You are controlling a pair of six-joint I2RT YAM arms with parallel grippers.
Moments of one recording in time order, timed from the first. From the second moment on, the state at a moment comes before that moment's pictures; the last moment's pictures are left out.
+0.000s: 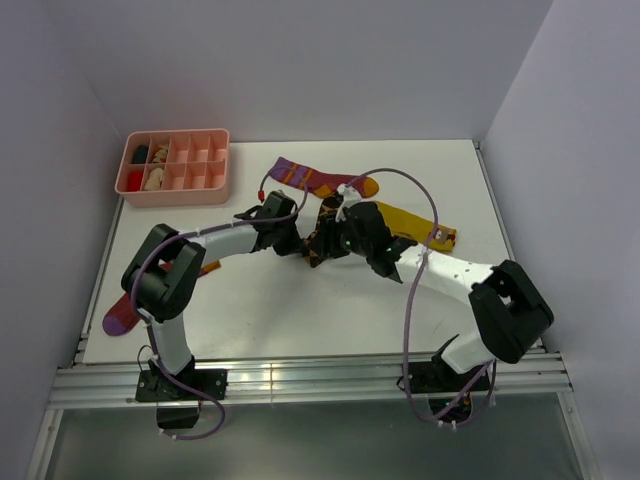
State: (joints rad) left arm -0.60 1.86 1.12 -0.17 0.03 -0.92; right arm 0.62 1.49 0.81 0.14 -0.17 0.50
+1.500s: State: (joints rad) left arm -0.56 1.94 1.32 -0.44 0.02 -0.75; right arm 0.89 1.84 0.91 0.26 0.30 0.10
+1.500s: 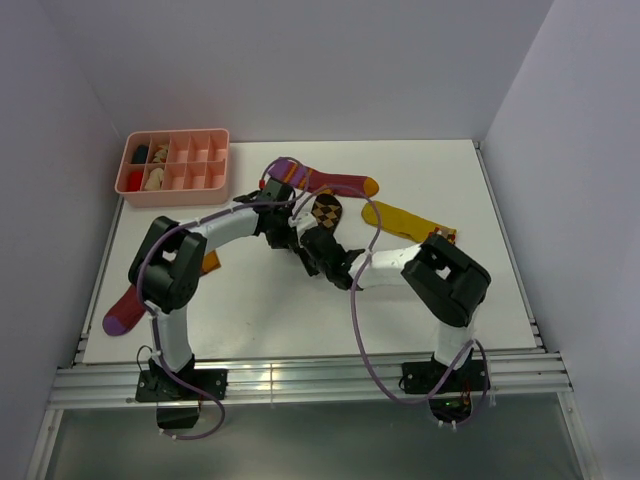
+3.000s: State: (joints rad) left arm -0.45 1.75 0.92 -0.07 0.11 -0.96; right arm 0.51 2.08 1.10 0.21 -0.87 0.70
